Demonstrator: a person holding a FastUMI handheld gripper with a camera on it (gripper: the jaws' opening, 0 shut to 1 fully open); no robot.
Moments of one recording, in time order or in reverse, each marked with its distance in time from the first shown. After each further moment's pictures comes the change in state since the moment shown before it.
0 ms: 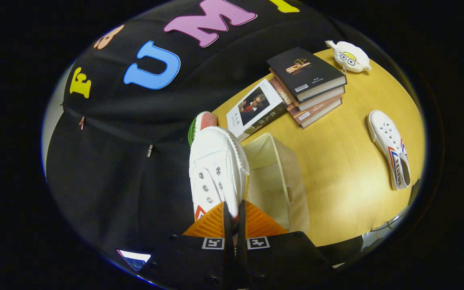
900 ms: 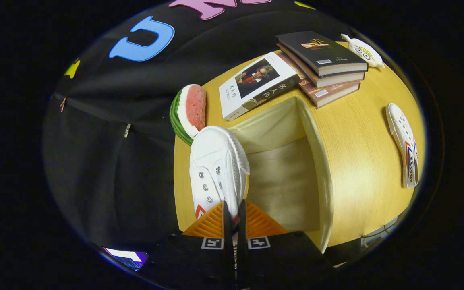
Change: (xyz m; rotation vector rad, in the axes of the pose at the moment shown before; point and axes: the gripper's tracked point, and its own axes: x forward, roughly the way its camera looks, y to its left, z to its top) arm 0.082 -0.005 -0.043 -0.037 0.122 -0.131
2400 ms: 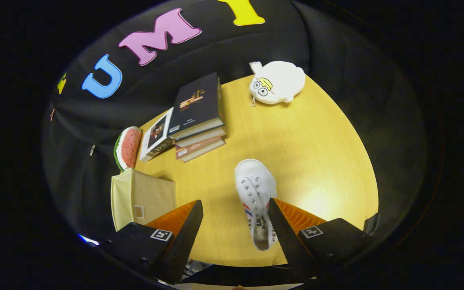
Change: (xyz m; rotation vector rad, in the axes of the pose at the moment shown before) arm -0.178 -0.349 0.131 -0.068 -0.185 -0.246
